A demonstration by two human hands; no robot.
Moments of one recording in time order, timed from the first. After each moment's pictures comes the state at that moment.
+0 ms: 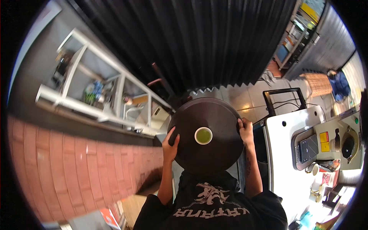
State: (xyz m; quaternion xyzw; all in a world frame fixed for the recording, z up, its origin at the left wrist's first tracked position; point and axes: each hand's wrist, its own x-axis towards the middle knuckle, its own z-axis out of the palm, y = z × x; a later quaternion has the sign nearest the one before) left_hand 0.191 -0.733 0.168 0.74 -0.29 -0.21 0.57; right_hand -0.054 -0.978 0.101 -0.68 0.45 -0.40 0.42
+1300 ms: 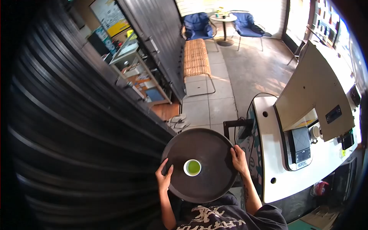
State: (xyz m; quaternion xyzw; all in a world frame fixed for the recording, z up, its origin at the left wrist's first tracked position) left_hand 0.100 -1.546 0.207 0.41 -0.68 -0.52 0.32; right_hand -0.169 -1.348 0.157 -0.26 0.76 -0.57 0.16
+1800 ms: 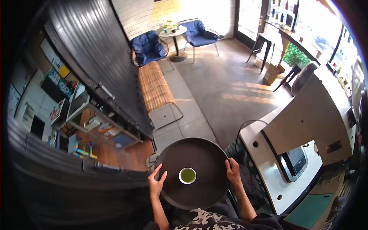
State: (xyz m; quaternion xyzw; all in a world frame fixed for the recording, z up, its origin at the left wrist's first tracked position) left_hand -0.128 -1.776 0.199 0.26 -0.76 -0.57 0.19; right_hand -0.278 -1.468 0.143 -0.07 0.80 -0.60 0.05
